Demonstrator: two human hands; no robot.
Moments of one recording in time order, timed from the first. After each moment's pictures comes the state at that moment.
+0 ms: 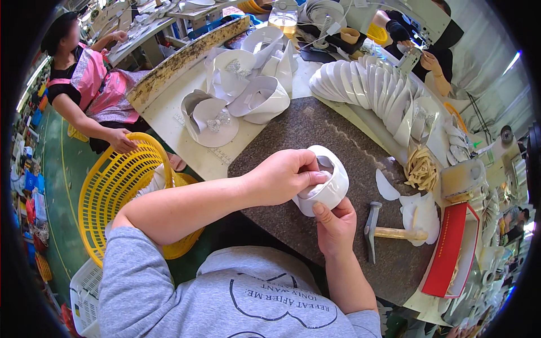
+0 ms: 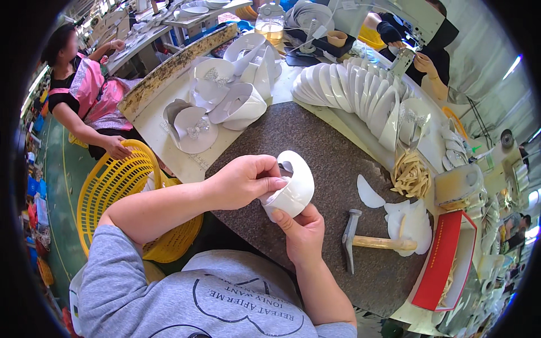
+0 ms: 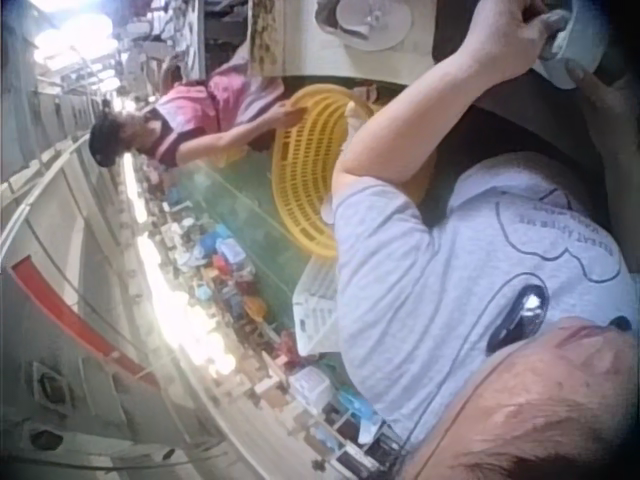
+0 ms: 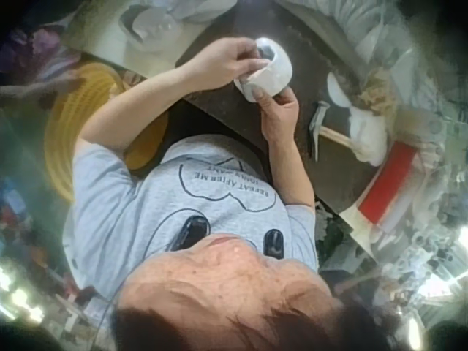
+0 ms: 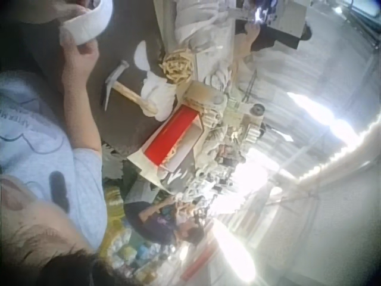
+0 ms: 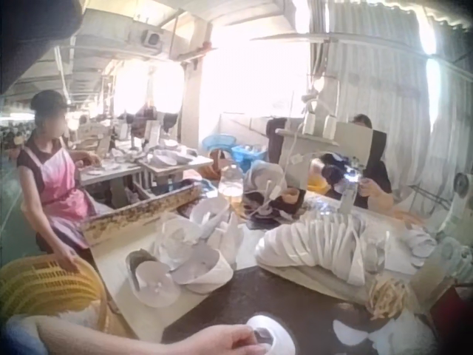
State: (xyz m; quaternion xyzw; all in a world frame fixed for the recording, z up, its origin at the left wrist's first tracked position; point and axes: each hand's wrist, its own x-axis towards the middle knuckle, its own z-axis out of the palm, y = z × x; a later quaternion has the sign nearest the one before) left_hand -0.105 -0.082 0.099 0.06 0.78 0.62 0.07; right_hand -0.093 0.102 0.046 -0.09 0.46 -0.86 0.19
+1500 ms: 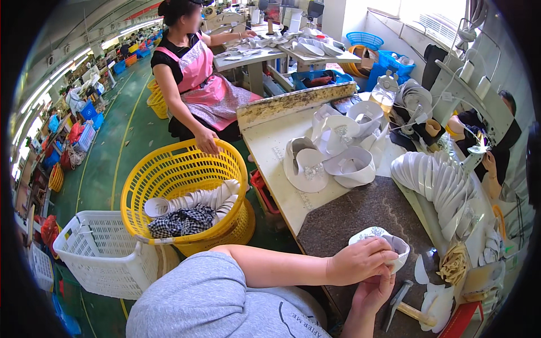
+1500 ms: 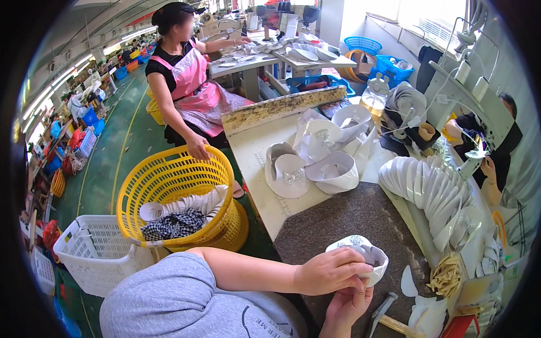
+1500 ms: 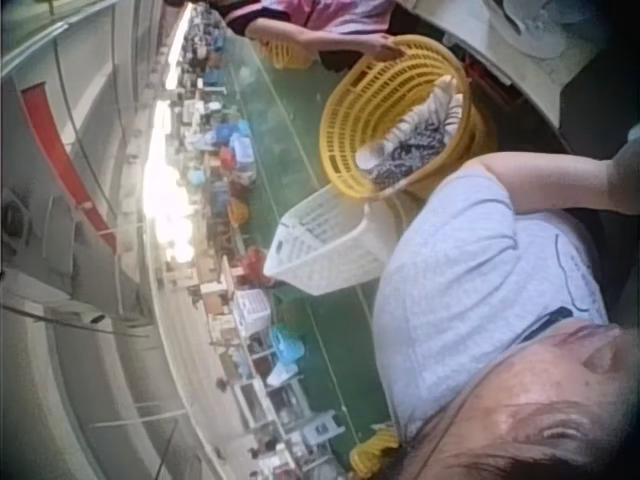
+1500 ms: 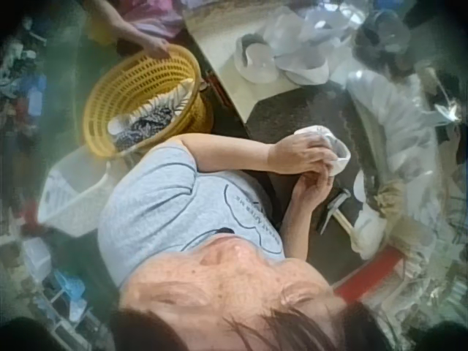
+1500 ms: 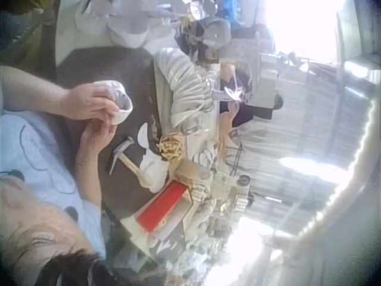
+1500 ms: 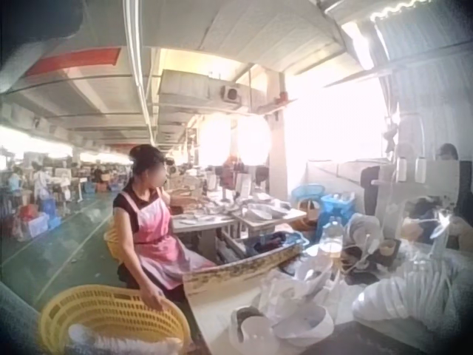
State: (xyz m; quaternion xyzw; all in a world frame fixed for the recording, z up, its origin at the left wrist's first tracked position) left_hand -0.079 -0.027 0.059 0.20 0.80 0.38 -0.42; right_hand -0.097 0.113 0.013 -0.12 0.42 -0.89 0.14
